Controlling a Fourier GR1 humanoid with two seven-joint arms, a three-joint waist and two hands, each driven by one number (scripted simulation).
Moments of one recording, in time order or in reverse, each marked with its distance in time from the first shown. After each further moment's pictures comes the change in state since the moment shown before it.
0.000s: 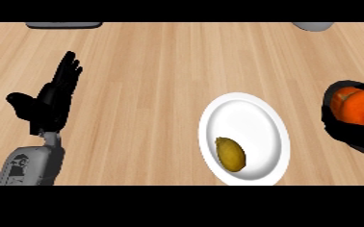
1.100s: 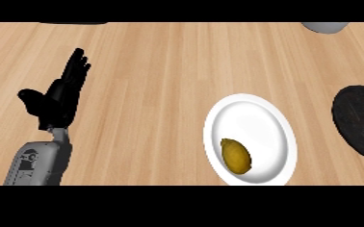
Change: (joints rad) left arm -0.034 -0.027 -0.014 0.021 -0.020 -0.006 -0.010; right arm -0.338 -0.438 -0.395 1.367 -0.102 -0.435 -0.705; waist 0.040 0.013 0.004
